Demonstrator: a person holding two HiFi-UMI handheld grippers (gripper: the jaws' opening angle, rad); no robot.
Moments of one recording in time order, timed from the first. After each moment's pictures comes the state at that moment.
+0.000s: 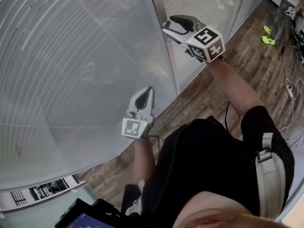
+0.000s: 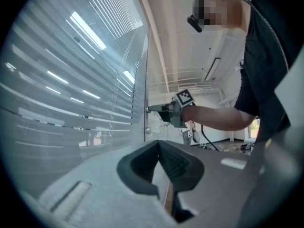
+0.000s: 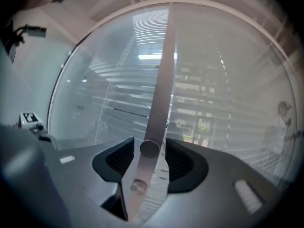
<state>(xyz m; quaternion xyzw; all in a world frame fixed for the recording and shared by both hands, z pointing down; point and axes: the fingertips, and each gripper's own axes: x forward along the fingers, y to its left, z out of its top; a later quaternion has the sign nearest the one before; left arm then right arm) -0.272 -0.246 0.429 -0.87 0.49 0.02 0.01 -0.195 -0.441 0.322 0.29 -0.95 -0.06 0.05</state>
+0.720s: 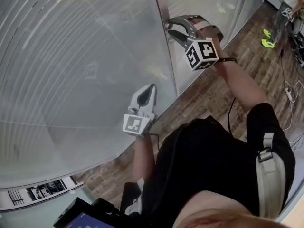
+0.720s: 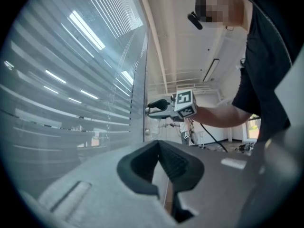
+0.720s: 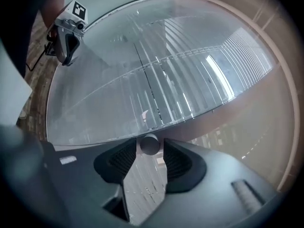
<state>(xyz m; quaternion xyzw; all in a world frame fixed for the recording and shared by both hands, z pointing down) -0.270 -0.258 0.429 -0.88 0.48 0.02 0.01 -0.208 -0.433 0.340 0.27 -0.76 -0.50 0.31</state>
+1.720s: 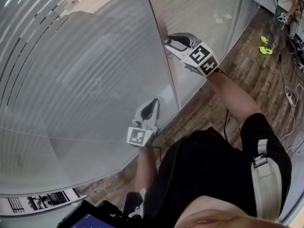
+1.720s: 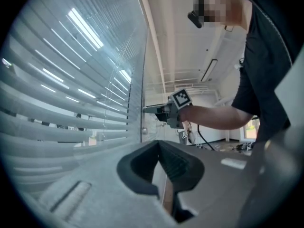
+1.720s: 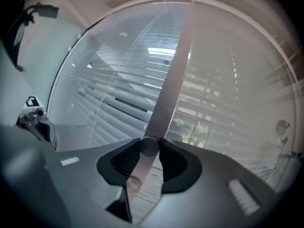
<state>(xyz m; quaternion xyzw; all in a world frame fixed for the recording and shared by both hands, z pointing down) -0.262 -0.255 0.430 -0.89 0.46 0.02 0.02 -0.202 -0.442 0.328 0.30 -0.94 -0.14 0.11</state>
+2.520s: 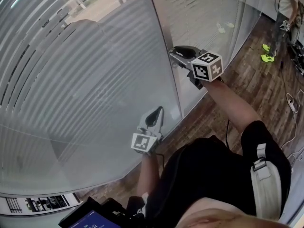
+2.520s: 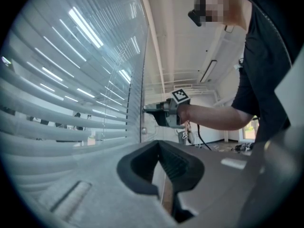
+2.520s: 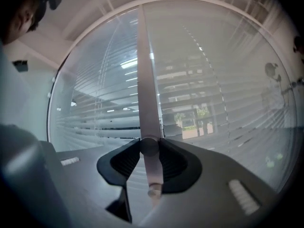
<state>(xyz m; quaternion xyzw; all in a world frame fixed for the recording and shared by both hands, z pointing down) -0.262 -0.254 0.434 -0.89 0.45 0.02 0.01 -0.194 -0.447 0.331 0.29 -0.95 0.07 -0.01</state>
